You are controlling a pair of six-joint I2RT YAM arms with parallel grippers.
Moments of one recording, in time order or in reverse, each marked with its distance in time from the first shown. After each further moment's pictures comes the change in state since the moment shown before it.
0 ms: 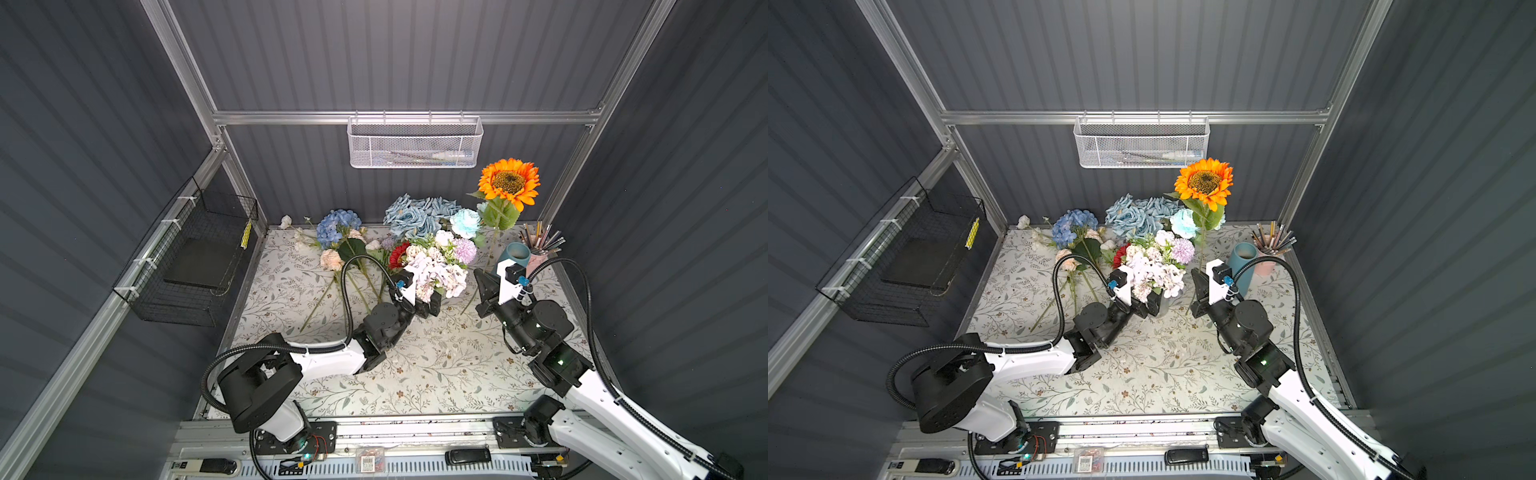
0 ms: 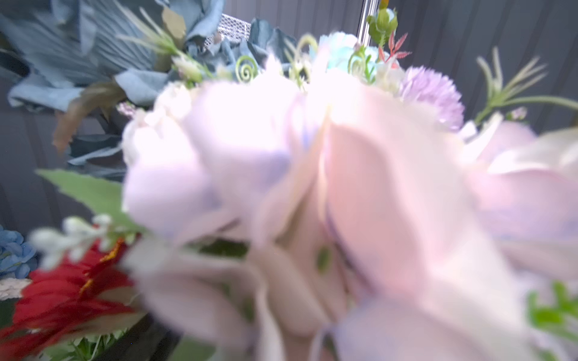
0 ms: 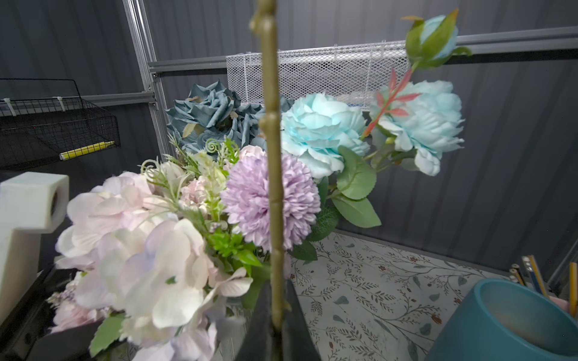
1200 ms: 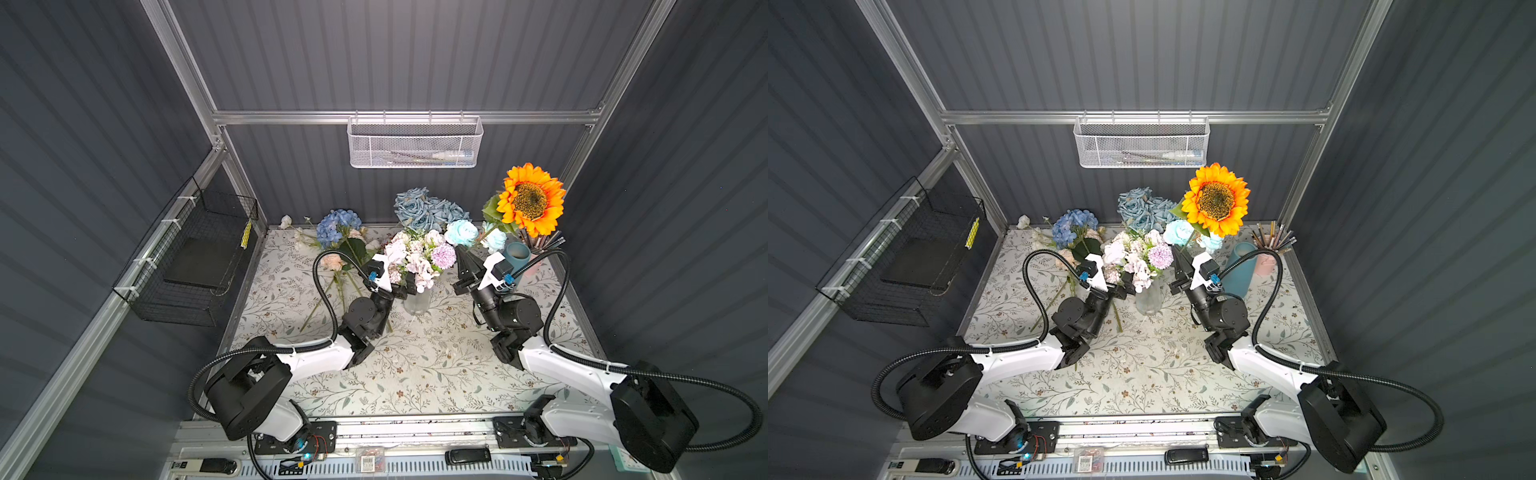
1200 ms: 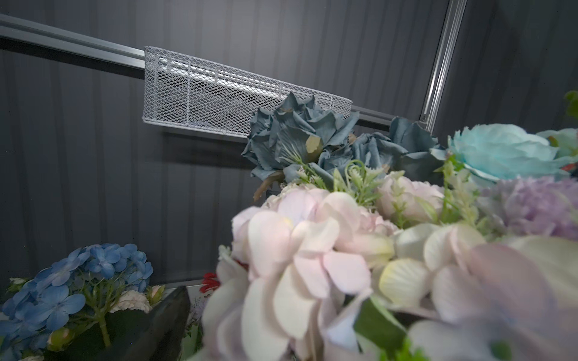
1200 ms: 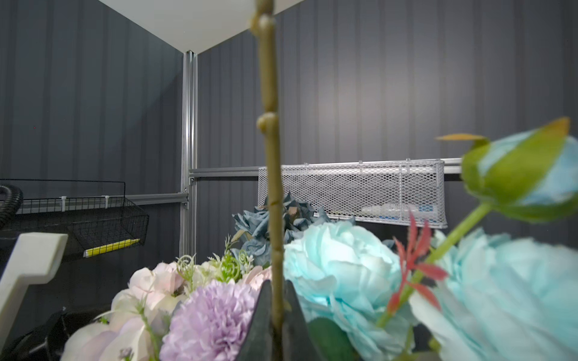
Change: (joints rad) left arm 0.121 -0.082 -0.067 0.125 -0.112 0.053; right arm 0.024 0.480 -0.020 0.951 -0.106 -0.049
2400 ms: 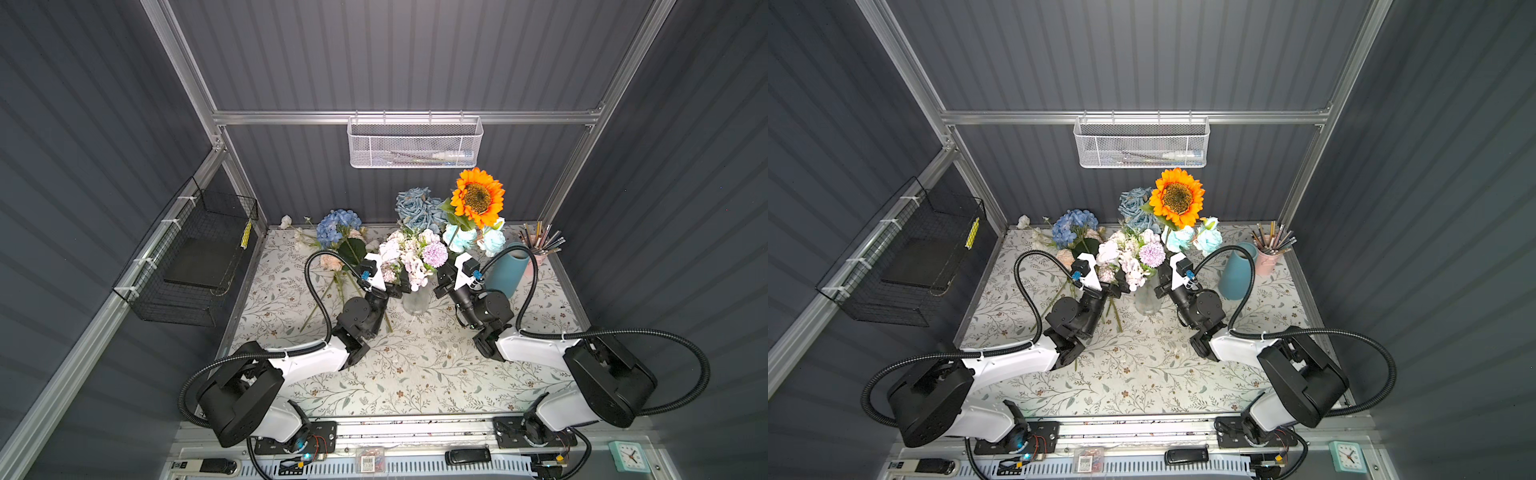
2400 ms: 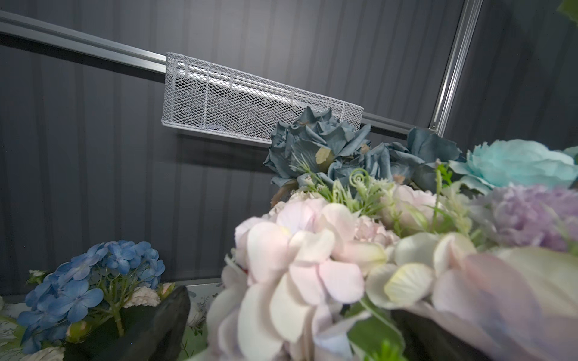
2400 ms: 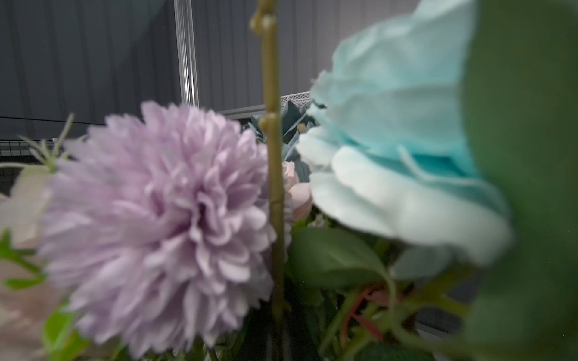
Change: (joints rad) left arm 0.018 -0.042 -0.019 -0.023 -0.005 -0.026; right arm 0.036 0.272 0.026 0.041 0.012 0.033
